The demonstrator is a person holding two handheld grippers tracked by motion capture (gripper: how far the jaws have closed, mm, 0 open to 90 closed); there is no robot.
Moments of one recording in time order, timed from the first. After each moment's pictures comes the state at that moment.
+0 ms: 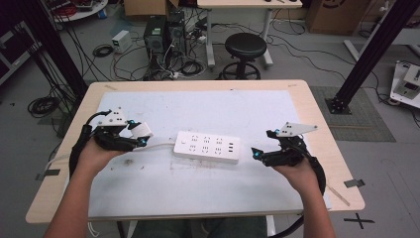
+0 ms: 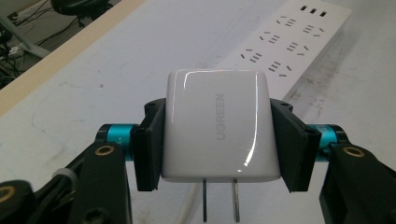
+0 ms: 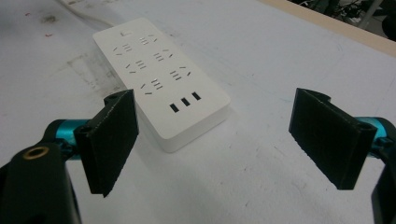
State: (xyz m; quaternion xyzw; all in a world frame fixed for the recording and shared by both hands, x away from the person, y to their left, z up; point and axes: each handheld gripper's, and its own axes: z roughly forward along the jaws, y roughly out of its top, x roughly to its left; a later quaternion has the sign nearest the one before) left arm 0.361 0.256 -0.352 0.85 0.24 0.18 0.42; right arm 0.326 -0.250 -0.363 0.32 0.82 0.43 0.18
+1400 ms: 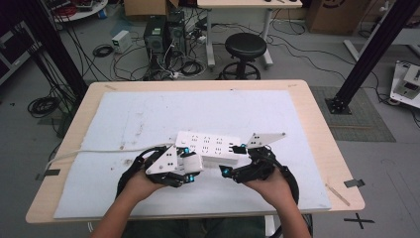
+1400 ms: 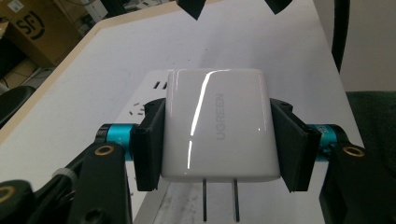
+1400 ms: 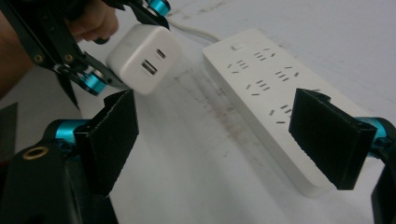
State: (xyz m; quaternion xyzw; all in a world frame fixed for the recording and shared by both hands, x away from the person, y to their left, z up) left arm 0.292 0.124 -0.381 0.86 0.01 0.19 0.48; right arm 0.297 -0.172 -0.364 0.28 0.83 0.47 0.05
